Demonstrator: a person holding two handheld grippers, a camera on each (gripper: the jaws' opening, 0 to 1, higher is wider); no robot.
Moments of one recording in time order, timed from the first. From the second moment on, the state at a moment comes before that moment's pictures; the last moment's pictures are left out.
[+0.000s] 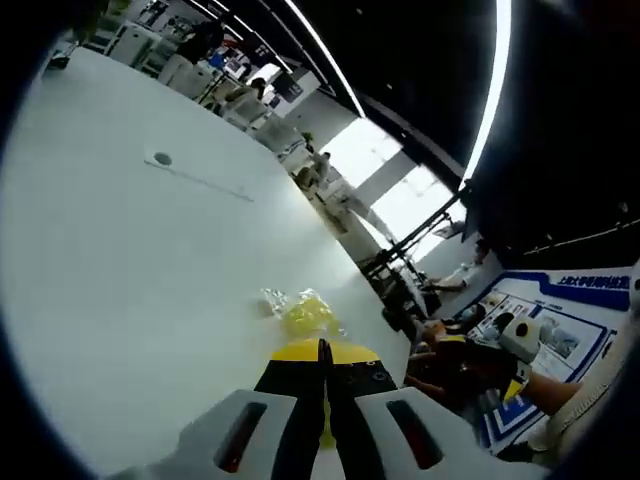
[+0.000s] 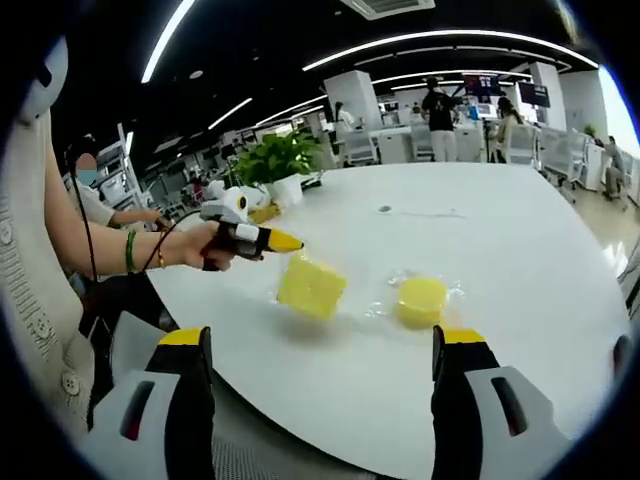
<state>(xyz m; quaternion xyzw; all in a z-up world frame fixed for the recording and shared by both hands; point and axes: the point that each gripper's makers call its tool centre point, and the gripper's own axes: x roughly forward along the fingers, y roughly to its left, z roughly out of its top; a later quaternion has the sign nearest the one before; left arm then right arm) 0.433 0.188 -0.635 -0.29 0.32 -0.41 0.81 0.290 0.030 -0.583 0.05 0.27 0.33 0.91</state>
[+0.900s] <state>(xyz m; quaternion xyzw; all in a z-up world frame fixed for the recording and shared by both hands) 0.474 0.230 -0.713 -0.16 0.33 -0.34 0.87 0.290 0.034 -0.604 0.06 0.31 0.32 0.89</state>
